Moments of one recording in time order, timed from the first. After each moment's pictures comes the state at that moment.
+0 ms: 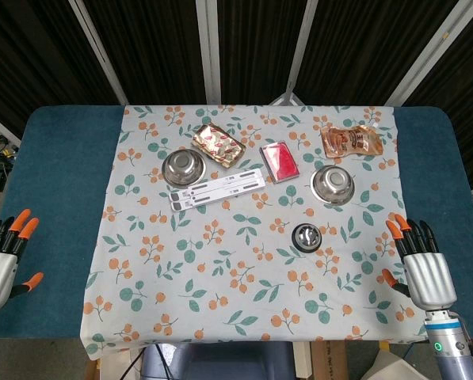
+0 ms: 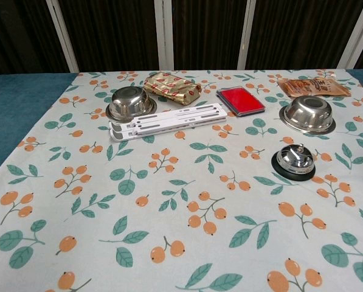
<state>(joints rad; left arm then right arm) -0.10 -1.16 -0.02 -1.56 1.56 1.51 0.16 0.15 -1.21 0.05 -1.59 -1.55 1.48 -0.17</state>
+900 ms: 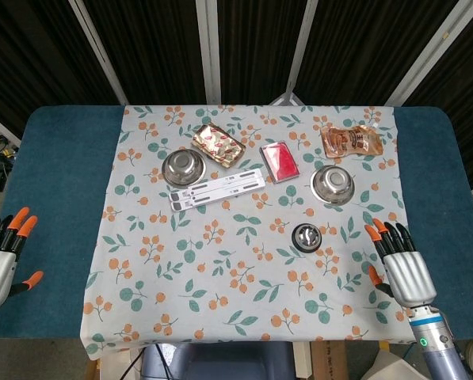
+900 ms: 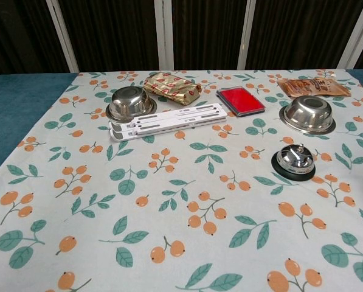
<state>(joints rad) -0.10 -1.15 -0.03 -1.58 1.54 1.51 0.16 0.20 -1.22 0.05 -1.64 -1.53 1.36 -0.19</state>
